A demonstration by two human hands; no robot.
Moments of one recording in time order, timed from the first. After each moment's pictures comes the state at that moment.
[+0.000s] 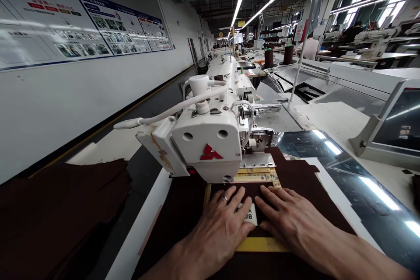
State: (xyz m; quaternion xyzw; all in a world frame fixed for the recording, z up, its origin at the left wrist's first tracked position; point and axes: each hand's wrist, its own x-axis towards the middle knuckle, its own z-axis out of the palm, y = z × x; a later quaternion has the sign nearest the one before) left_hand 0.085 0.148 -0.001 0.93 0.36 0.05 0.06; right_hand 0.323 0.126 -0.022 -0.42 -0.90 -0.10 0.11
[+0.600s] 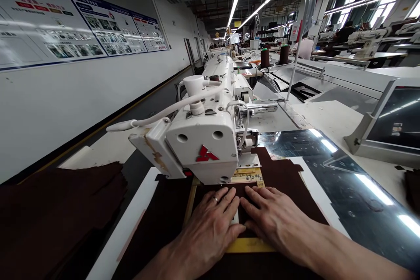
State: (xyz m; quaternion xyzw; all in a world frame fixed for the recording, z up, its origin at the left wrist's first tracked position) left_hand 0.070 0.153 0.005 0.94 0.35 0.02 0.04; right_hand 0.293 0.135 -0.006 -0.41 -0.90 -0.05 0.12
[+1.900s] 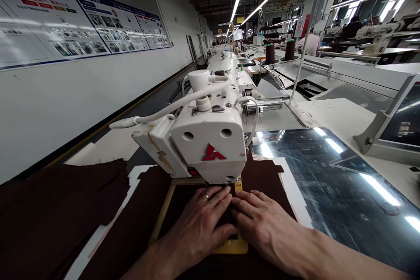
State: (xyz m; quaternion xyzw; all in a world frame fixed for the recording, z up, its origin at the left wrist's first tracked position) left_hand 0.035 0.166 0.006 0.93 0.35 0.03 0.07; right_hand 0.266 0.132 -0.015 -0.36 -0.91 0.09 0.16
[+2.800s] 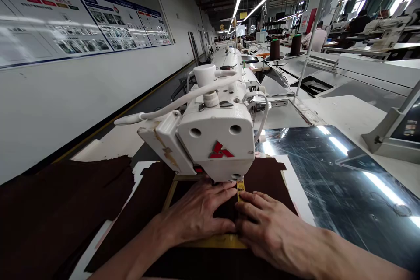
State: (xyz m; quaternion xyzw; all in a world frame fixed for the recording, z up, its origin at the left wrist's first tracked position) left_hand 0.027 0.195 0.025 0.95 0.28 0.05 0.14; right_hand 0.267 0.131 0.004 -0.33 -0.92 0.15 0.13
